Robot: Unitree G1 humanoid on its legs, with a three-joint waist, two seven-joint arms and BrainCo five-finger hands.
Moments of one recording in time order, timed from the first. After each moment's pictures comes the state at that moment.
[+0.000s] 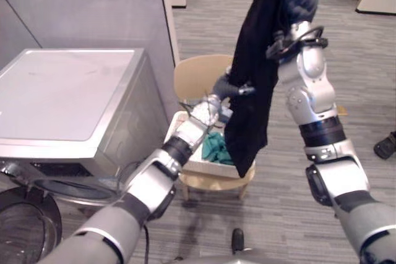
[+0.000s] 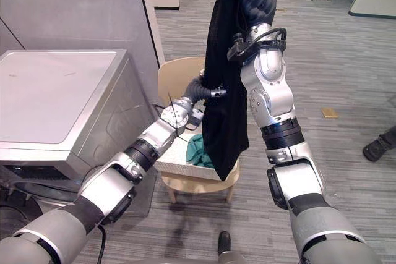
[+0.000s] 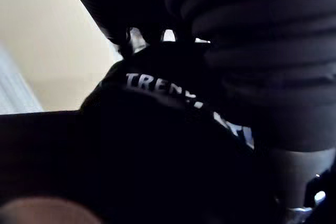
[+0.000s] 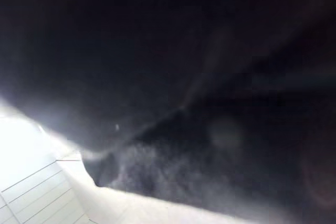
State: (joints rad) left arm -0.96 0.00 -0.50 0.82 -0.22 -0.05 0.15; right arm -0.99 -0.34 0.14 0.25 0.57 -0.13 -0.17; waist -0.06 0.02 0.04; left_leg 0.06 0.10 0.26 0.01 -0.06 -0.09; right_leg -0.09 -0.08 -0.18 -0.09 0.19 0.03
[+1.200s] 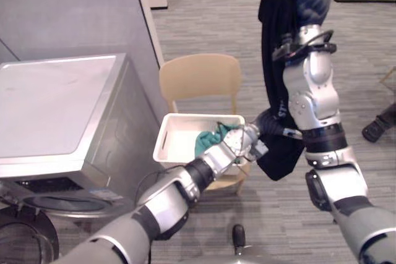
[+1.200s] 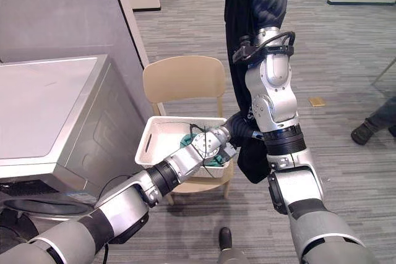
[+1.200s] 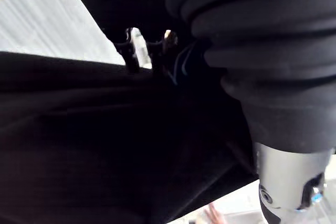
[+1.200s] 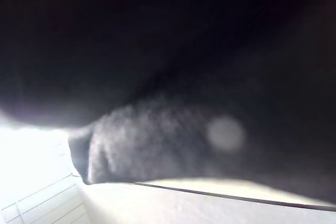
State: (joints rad) left arm -0.88 -0.12 -0.76 0.69 -0.27 -0.07 0.05; right arm -0.92 -0.33 0.09 0.15 0.54 -0.15 -0.18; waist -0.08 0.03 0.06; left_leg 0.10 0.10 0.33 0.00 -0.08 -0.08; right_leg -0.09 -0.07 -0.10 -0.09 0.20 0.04
